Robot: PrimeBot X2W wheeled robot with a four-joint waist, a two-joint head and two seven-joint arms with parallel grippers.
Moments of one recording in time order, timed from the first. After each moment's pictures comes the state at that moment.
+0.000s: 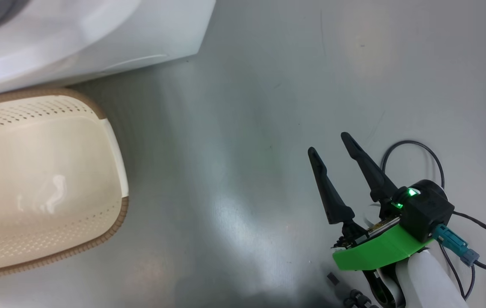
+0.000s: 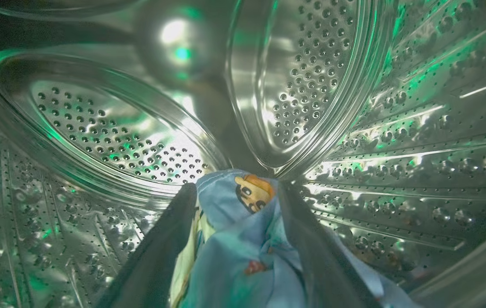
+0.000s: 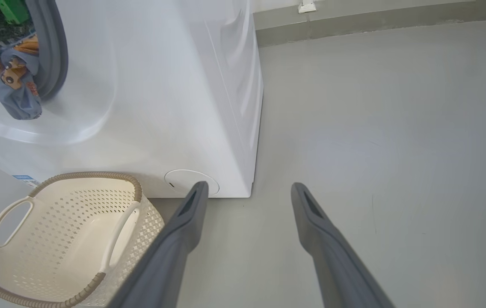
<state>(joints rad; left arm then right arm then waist) -1.35 0.35 -0.08 0.83 -0.07 0.01 -0.26 -0.25 -0.06 0.24 0.00 0.23 0.12 -0.26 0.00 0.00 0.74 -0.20</state>
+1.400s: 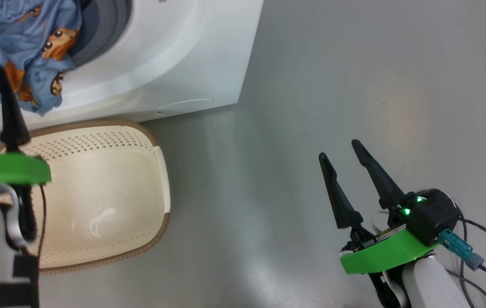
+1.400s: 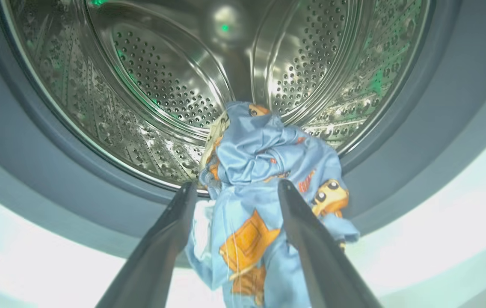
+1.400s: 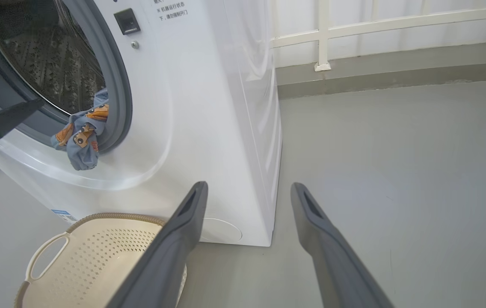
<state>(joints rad) -0.59 0.19 0.08 0.32 -0.22 0.03 -0.26 -0.23 -0.06 0.21 0.01 0.23 0.12 -0.26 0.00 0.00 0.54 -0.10</state>
